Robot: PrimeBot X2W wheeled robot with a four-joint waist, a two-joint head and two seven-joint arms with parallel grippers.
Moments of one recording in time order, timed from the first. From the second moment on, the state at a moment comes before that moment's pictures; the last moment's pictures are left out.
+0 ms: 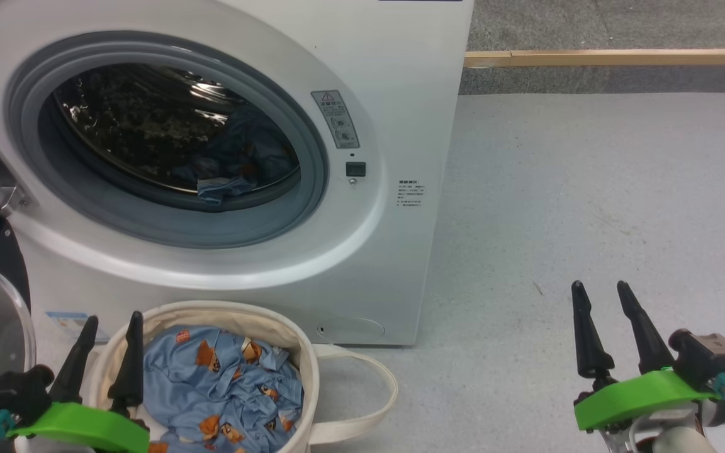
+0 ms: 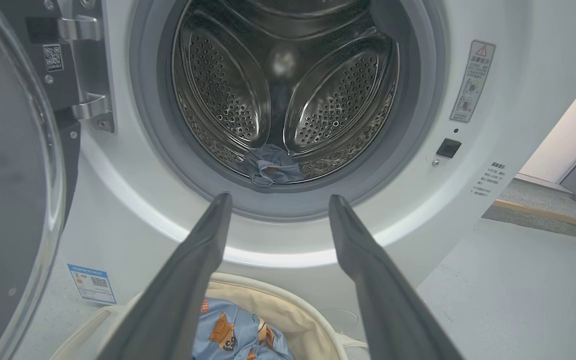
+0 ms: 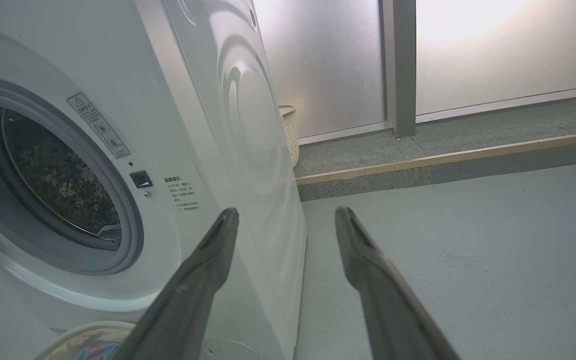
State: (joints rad) left arm -0.16 0.25 -0.01 0.44 -0.44 -0.12 -0.26; right arm -0.06 -0.20 0.19 0.16 0.44 0.13 -0.25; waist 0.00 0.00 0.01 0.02
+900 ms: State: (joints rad) left arm -0.31 0.23 -0.05 0.68 -0.46 -0.12 -0.26; right arm -0.17 -0.20 0.22 0.15 0.45 0.13 -0.25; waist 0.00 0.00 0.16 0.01
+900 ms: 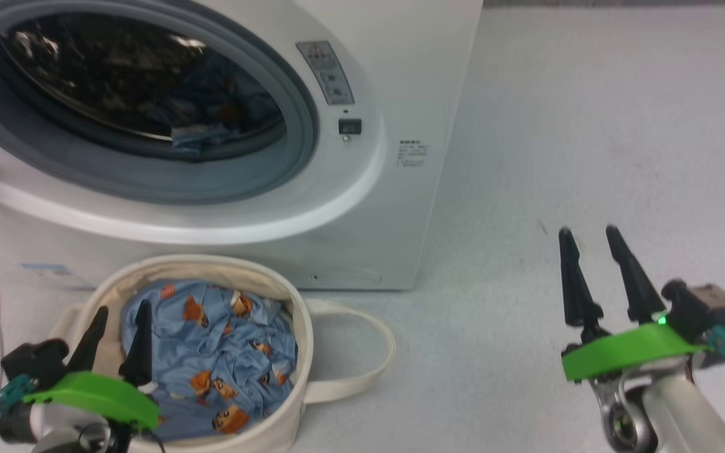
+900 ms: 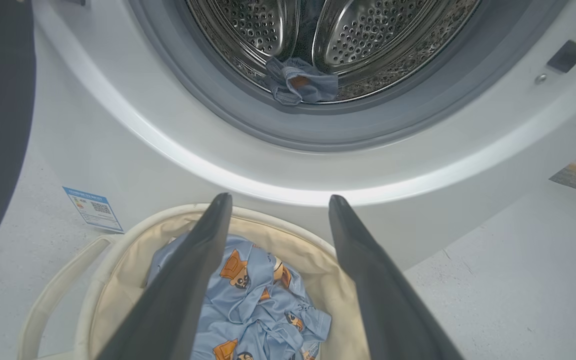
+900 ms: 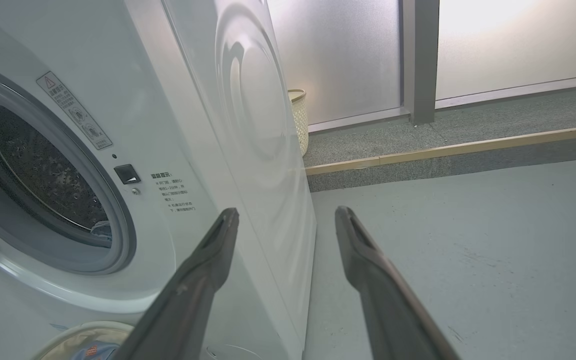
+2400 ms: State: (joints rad) left arm -0.85 0.23 -0.52 1.19 -0.82 -0.13 -0.20; right arm -0.43 -0.26 0.14 -0.15 0.31 0.13 -0.16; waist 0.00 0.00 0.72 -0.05
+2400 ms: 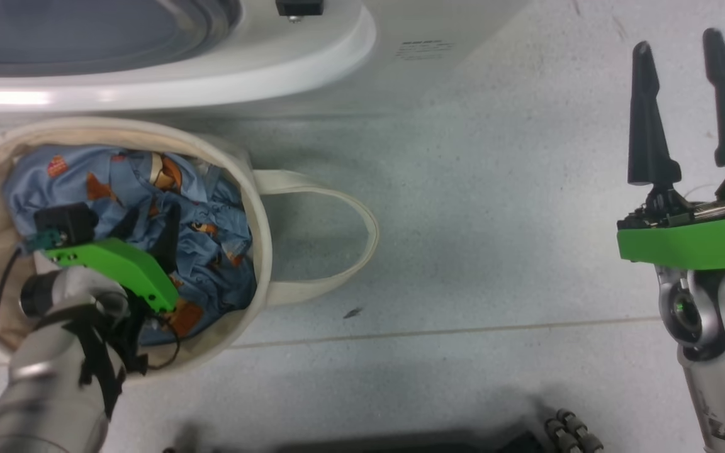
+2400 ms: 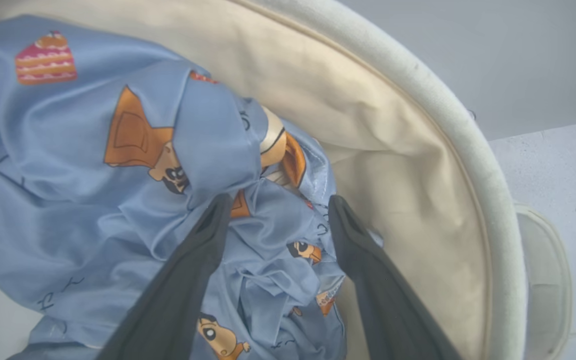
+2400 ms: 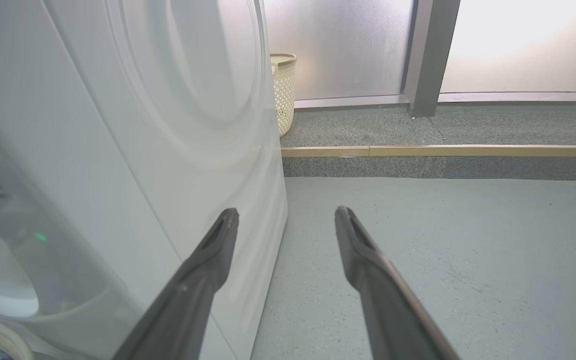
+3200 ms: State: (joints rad) left arm -0.92 0.29 -0.57 1.28 -0.90 -0.13 -0.19; right arm -0.38 -0.24 0.13 -0.25 0.28 0.13 -0.11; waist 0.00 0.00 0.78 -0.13
